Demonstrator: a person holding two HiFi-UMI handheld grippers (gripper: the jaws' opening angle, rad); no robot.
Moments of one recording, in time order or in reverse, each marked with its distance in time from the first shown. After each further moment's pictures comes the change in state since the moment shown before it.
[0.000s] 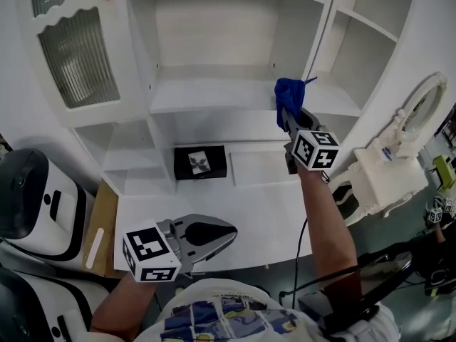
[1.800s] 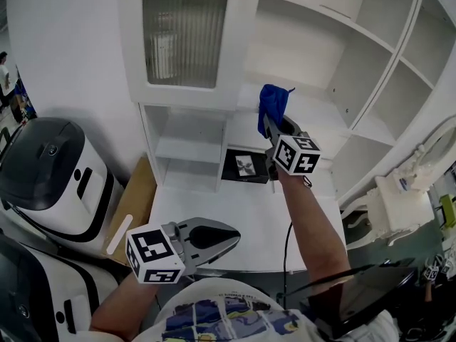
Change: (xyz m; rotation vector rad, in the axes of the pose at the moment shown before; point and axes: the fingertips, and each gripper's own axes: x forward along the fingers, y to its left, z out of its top) left arm -0.163 -0.008 -0.020 -0.003 -0.080 0.121; right arm 0.084 0.253 -0.006 0.072 0.010 0.200
